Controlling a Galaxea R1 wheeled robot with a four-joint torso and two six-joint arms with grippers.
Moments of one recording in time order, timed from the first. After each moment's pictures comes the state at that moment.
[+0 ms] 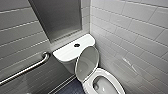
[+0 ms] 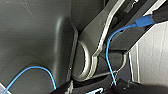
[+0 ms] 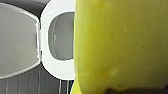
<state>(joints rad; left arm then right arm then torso) 1.61 2.66 -2.01 0.65 -0.17 -0.53 -1.16 2.09 -1.20 0.46 0.63 0.04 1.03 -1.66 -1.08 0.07</state>
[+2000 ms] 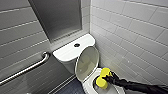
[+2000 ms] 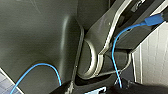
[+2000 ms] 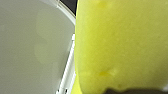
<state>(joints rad) 1.61 2.65 -2.04 0.65 -0.17 -0.55 -0.56 2.65 -1.98 0.70 0.07 -0.13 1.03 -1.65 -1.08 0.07</state>
